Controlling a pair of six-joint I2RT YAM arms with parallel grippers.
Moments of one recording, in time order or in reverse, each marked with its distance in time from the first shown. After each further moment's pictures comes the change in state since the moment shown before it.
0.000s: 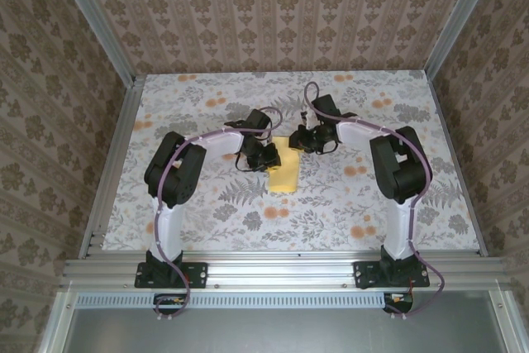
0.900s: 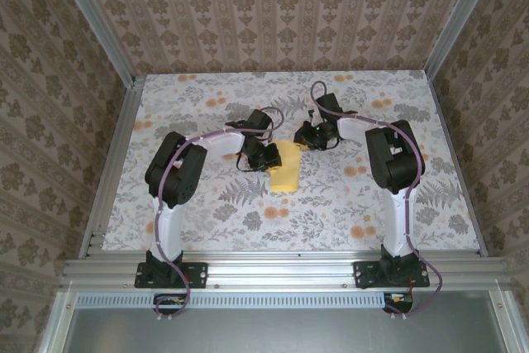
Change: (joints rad) left arm -0.007 0.005 0.003 0.003 -0.009 0.009; right arm -0.068 0.108 0.069 0.036 0.051 0.080
